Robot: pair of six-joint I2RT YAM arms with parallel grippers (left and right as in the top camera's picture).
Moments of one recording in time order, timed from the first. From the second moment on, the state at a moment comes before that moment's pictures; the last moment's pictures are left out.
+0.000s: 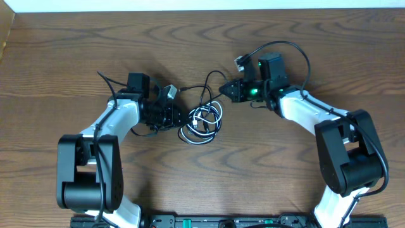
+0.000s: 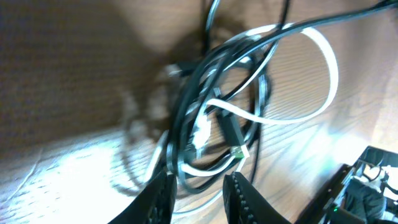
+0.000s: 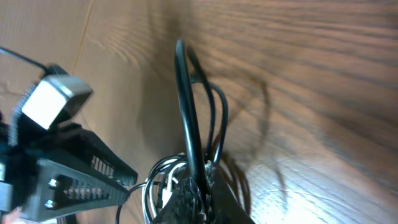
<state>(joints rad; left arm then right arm) -0.05 1.76 0.96 -0.60 0.73 -0.10 0.35 1.93 1.09 0.07 -0.73 0.42</state>
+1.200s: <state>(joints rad) -0.22 1.75 0.96 -0.54 0.34 -0.26 0.39 1.83 1.09 -0.07 -0.62 0.36</state>
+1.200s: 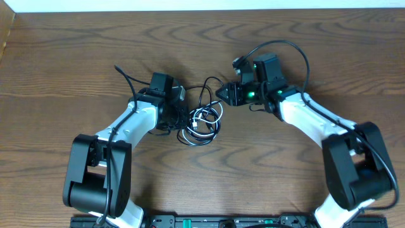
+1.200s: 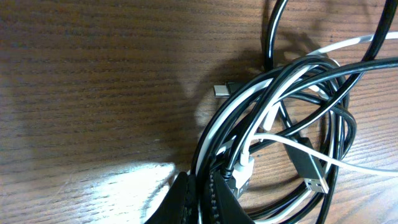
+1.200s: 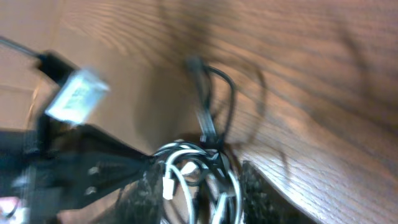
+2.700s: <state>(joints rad) -0.15 1.78 0.96 -0.57 0.53 -0.25 0.65 1.92 1.09 -0.08 -0.37 0.63</state>
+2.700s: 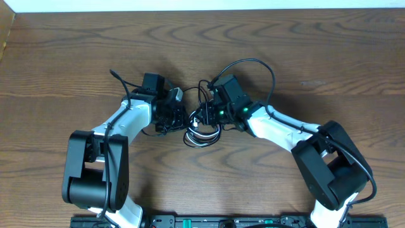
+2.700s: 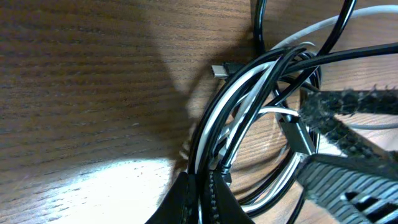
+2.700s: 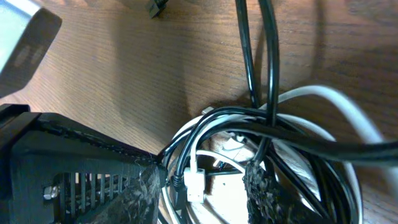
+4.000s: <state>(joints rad) -0.15 1.78 0.96 -0.57 0.49 -0.25 0.54 1.98 1.10 0.16 -0.60 0.71</state>
